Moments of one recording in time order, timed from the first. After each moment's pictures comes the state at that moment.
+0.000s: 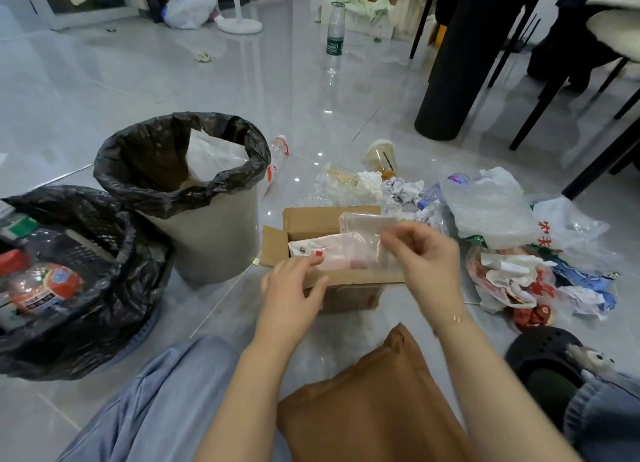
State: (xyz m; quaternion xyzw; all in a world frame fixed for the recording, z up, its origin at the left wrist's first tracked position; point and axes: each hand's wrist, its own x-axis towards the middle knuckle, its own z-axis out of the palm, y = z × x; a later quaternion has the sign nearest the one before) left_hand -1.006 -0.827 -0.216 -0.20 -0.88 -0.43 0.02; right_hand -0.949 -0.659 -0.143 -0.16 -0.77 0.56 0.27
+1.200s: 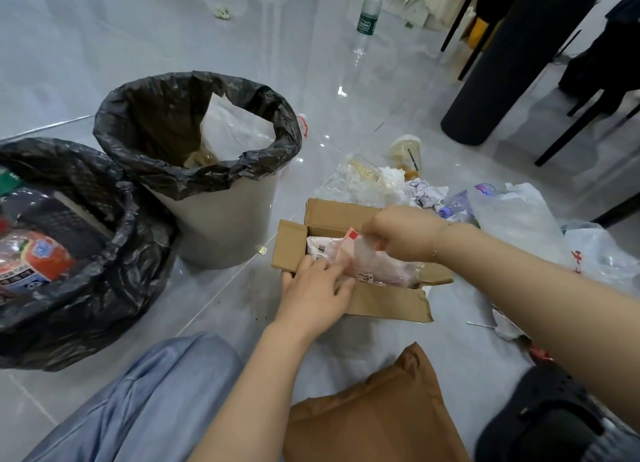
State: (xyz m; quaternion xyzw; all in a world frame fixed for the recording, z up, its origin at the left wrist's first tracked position) left_hand -1.046 -0.810 -0.240 -0.22 -0.93 -0.27 -0.12; right_hand -1.076 -0.650 -0.133 0.12 -0.97 -0.09 -0.21
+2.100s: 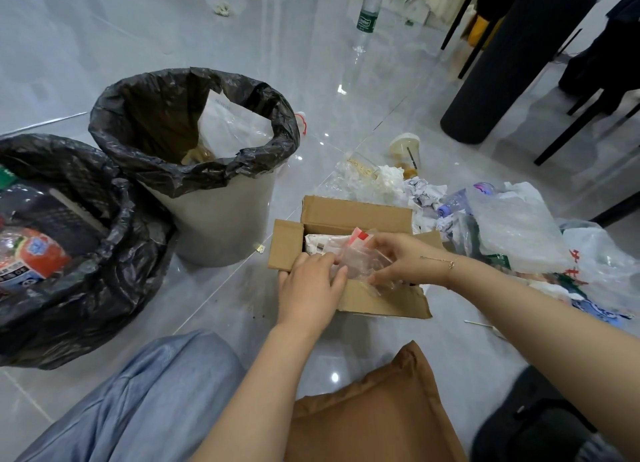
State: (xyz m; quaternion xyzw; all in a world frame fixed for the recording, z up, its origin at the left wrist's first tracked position) left_hand -1.046 -0.803 -0.247 -0.14 -0.93 -0.34 -0.06; right_hand -1.047 -0.623 -0.175 -0.05 -0.92 0.29 -0.25
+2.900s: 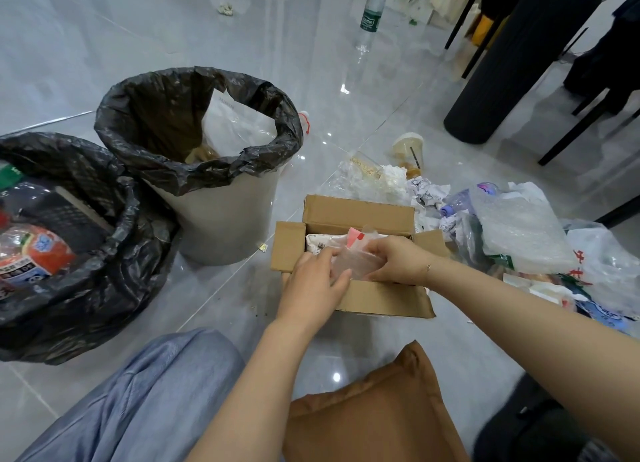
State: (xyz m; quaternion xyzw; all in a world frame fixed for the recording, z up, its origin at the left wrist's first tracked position) left_hand -1.049 -0.807 -0.250 -0.15 -0.89 -0.42 -0.09; right_hand -1.062 -0.623 -0.210 -0.02 -0.96 0.20 -0.21
